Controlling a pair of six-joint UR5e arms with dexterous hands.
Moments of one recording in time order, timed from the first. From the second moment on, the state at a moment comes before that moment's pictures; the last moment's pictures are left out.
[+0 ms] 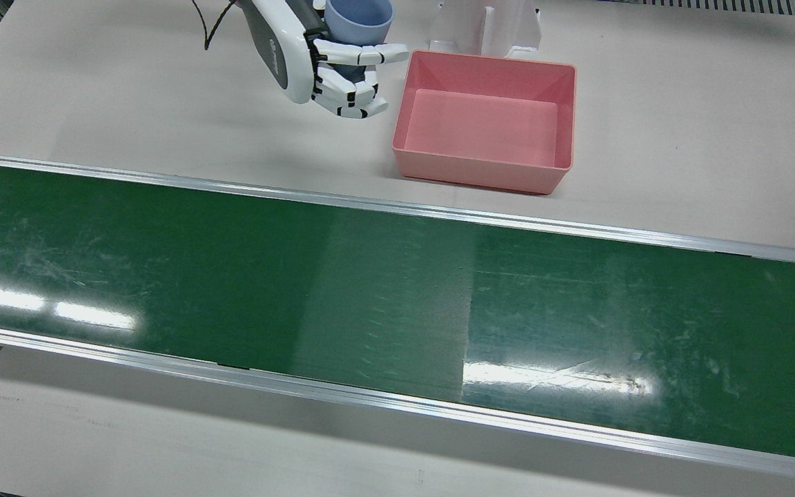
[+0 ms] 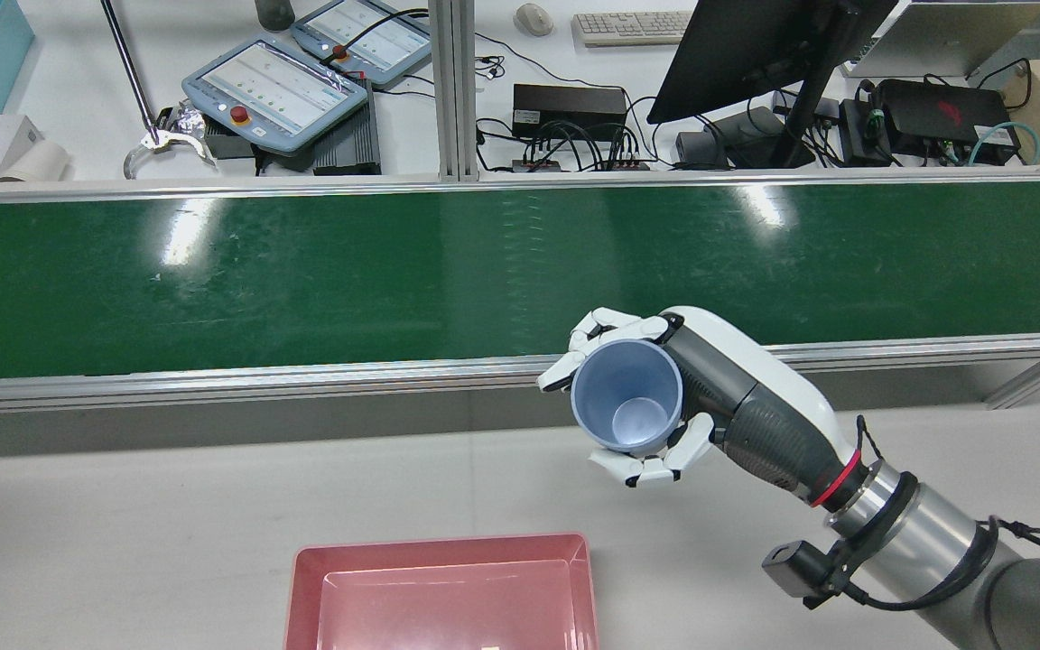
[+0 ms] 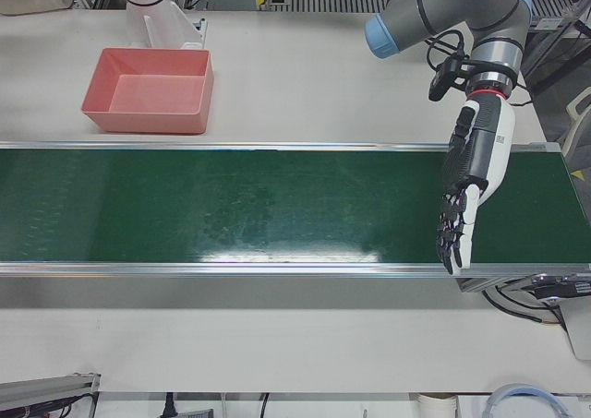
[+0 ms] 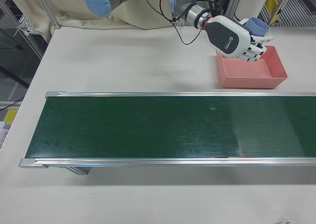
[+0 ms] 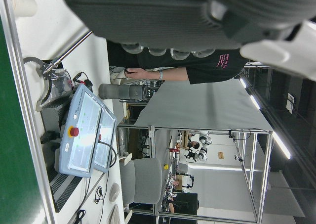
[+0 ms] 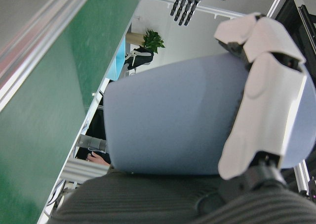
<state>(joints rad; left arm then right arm) -1.45 -1.68 -1.80 0.25 1.79 0.00 0.33 -1.42 2.48 -3.61 -0.97 -0.71</state>
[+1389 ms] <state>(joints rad) -1.45 -1.68 -1.80 0.25 1.79 0.00 0.14 -1.38 2.47 -3.61 -0.90 -0.83</state>
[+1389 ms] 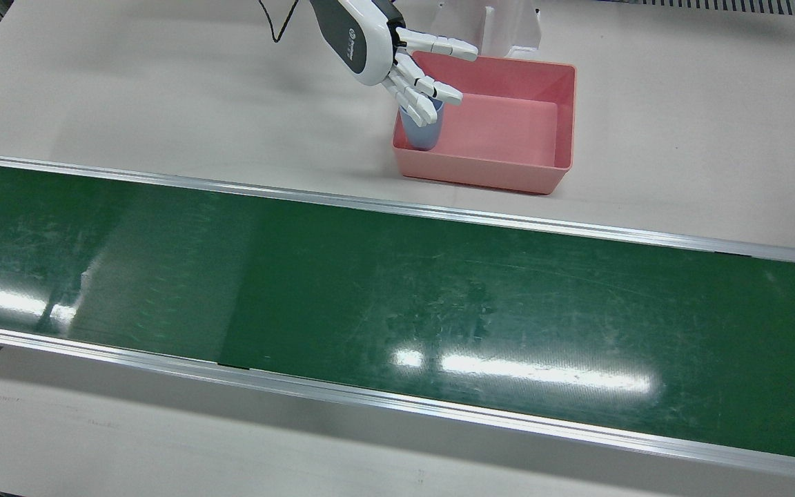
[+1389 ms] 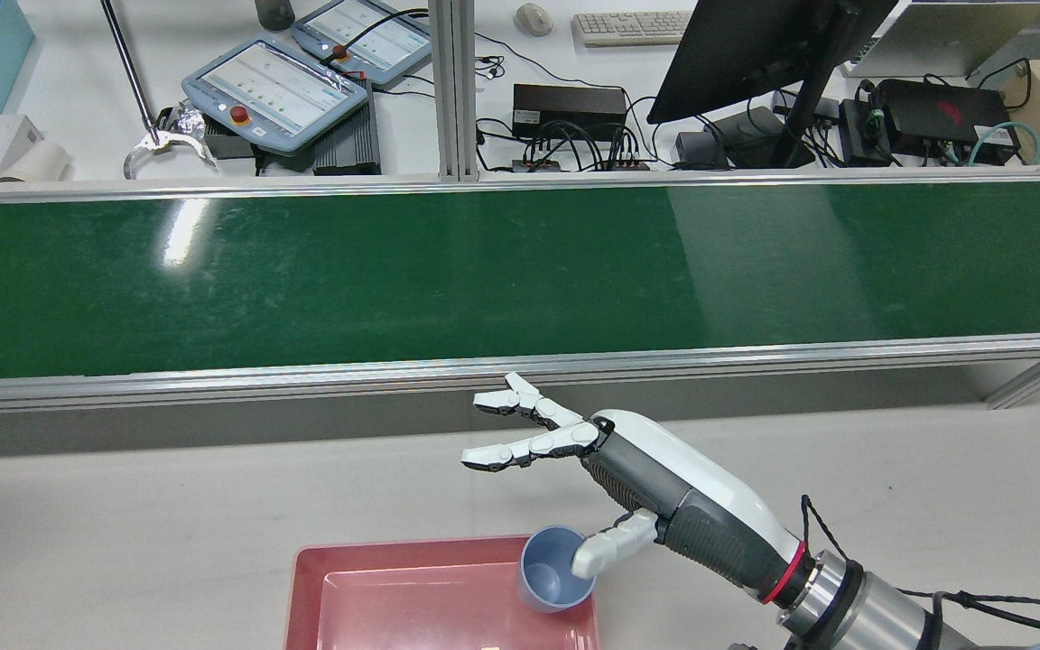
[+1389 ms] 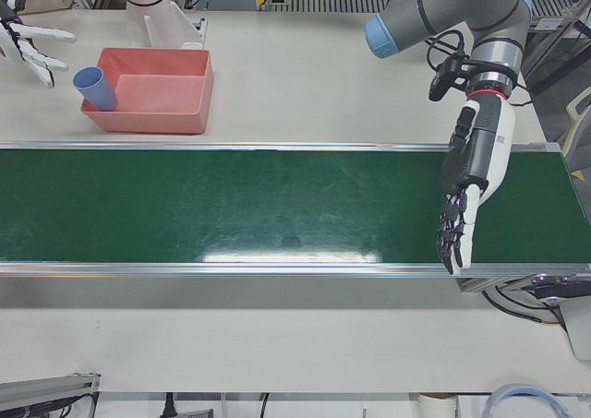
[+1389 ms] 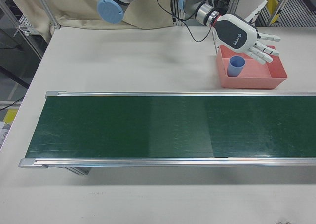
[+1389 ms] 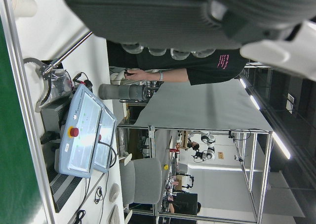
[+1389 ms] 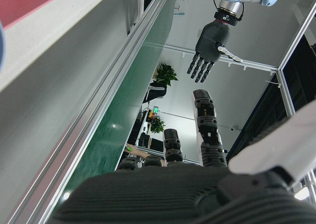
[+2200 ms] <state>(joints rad) -1.45 -1.68 -1.80 0.25 1.79 0.00 0.63 -1.56 2.52 -3.65 -0.95 -0.67</state>
